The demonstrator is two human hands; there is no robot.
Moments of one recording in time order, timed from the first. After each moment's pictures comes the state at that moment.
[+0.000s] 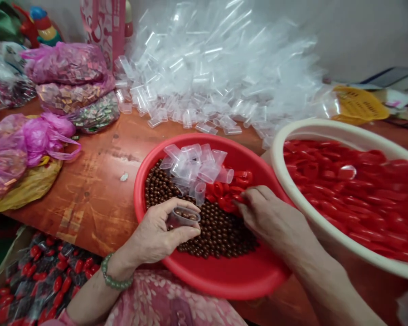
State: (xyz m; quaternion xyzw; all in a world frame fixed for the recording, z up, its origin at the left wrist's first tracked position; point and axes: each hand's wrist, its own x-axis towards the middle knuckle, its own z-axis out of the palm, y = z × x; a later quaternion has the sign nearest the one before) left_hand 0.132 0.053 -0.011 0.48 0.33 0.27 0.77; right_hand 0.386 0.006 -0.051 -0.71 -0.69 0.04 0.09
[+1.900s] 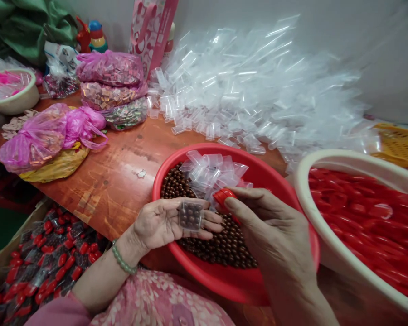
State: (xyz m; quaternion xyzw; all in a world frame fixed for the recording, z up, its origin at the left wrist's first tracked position) left_hand 0.112 0.046 -0.029 0.14 0.07 0.30 0.94; right_hand 0.291 0.018 -0.002 -0.59 -0.43 0.38 0.57
